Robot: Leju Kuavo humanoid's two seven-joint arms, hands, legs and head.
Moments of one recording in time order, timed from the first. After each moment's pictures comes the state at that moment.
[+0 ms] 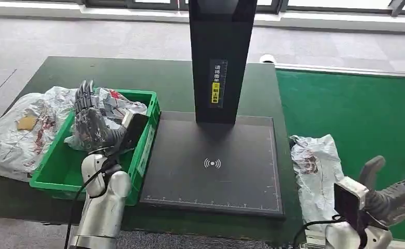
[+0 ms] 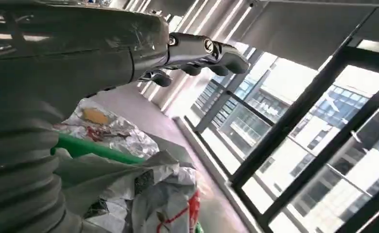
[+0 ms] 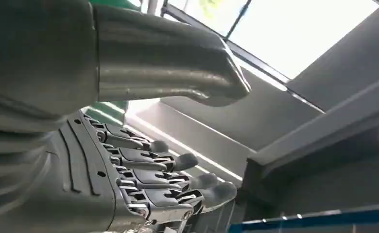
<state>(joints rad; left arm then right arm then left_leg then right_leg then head) -0.32 -0.32 0.07 -1.25 -1.25 0.63 -0.04 -0.03 0.33 -0.34 -1.60 0.70 -0.70 -0.70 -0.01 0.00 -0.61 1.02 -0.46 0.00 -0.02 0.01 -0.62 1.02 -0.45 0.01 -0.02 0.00</state>
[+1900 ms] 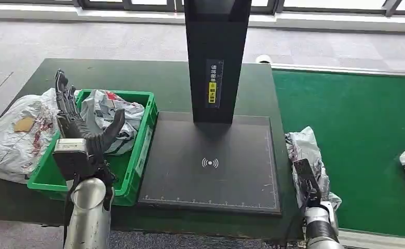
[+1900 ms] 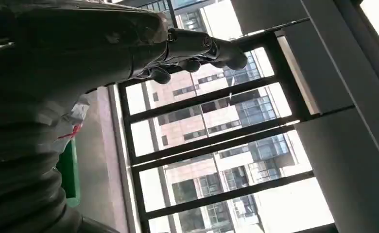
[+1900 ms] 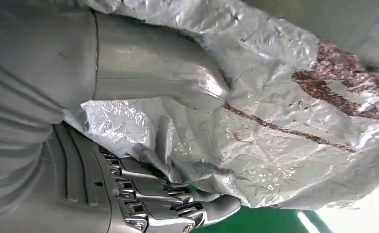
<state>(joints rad) -0.23 -0.31 0.02 -1.51 -0.42 0.35 -0.57 -0.44 0.15 -0.71 -0.50 1.04 -0.11 -0.50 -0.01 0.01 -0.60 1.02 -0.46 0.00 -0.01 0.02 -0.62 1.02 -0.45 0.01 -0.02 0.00</state>
